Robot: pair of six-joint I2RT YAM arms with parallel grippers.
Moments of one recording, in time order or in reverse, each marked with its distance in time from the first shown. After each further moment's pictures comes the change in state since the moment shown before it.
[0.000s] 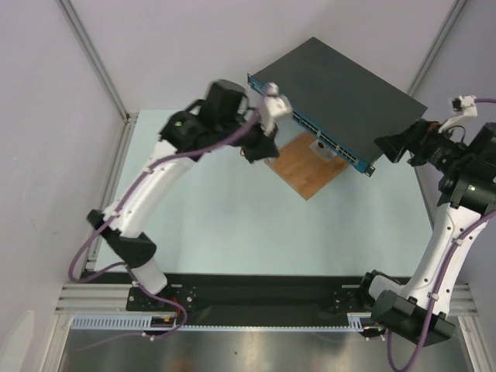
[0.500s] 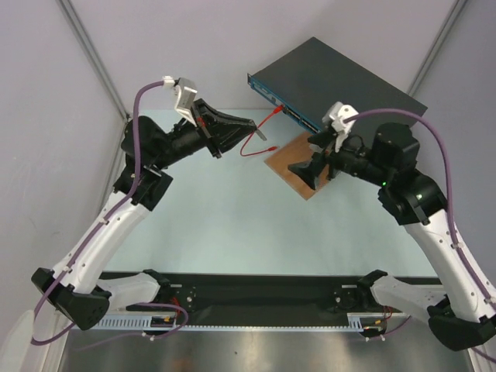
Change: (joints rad) left arm 0.259 -0.581 -0.794 1.180 0.216 -0.779; right arm 1.025 -0.034 -0.023 0.164 0.515 -0.245
